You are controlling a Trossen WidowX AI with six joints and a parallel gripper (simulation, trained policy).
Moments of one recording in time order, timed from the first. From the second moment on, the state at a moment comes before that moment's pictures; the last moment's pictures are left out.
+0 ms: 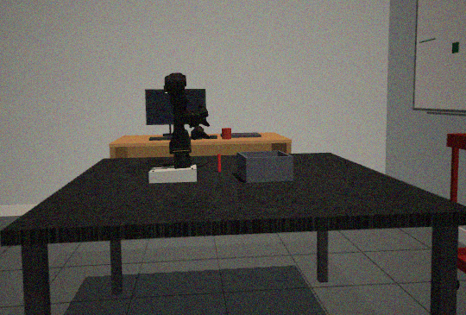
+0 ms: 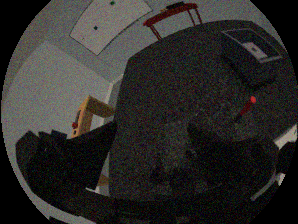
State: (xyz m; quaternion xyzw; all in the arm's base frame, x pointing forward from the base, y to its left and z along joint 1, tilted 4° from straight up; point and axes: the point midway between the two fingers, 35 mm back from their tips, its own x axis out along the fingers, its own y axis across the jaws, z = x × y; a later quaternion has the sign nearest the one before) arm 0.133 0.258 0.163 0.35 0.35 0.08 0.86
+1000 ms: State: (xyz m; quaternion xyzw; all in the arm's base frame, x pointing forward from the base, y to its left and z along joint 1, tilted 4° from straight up) arm 0.165 0.131 0.113 0.21 0.60 -0.23 0.74
